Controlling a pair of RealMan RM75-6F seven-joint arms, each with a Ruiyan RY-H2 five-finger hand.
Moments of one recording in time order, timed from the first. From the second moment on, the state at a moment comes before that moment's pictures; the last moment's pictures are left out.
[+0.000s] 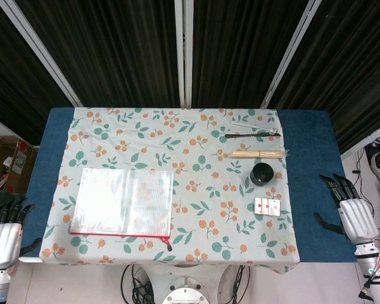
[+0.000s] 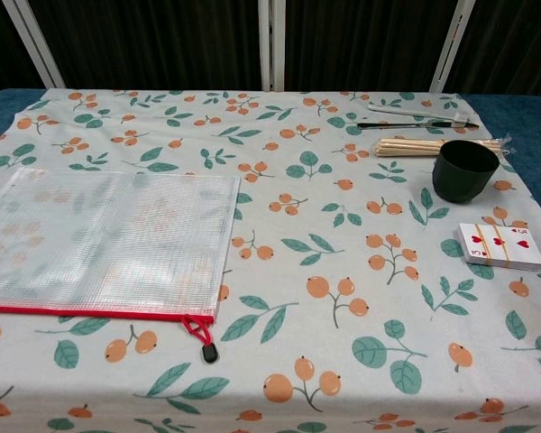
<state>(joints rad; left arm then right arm) 0.01 -1.20 0.00 -1.65 1.50 1.58 0.29 0.15 -1.15 0.04 -1.50 -1.59 1.46 0.28</state>
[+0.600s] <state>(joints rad) -0.14 -1.18 0.00 -1.71 1.68 1.44 0.30 0.16 -1.08 0.06 -1.57 -1.61 1.48 0.23</state>
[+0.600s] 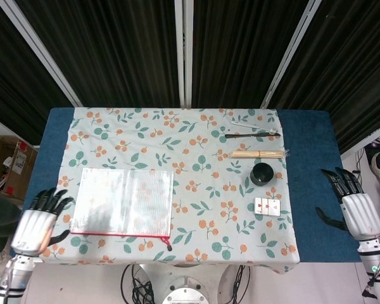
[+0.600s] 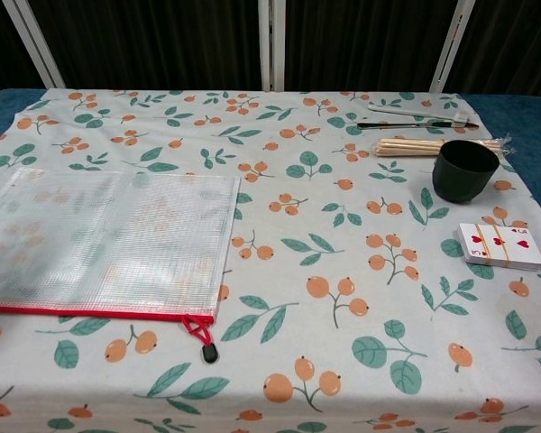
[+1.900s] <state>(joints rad) -0.67 -1.59 -0.01 -1.59 1.57 0.76 0.47 0.14 -1.10 0.05 -1.54 -1.60 1.50 0.24</state>
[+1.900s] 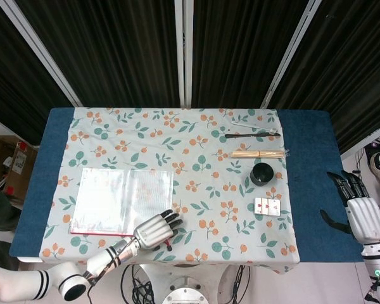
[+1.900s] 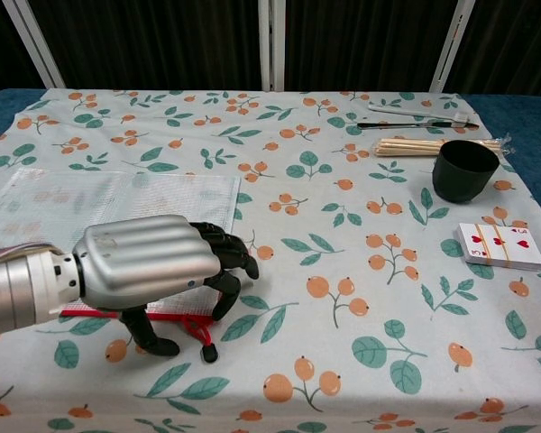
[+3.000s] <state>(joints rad) -0.72 -1.64 0.03 -1.58 1.43 0.78 0.52 0.14 -1.11 0.05 -1.50 -1.59 1.50 0.28</state>
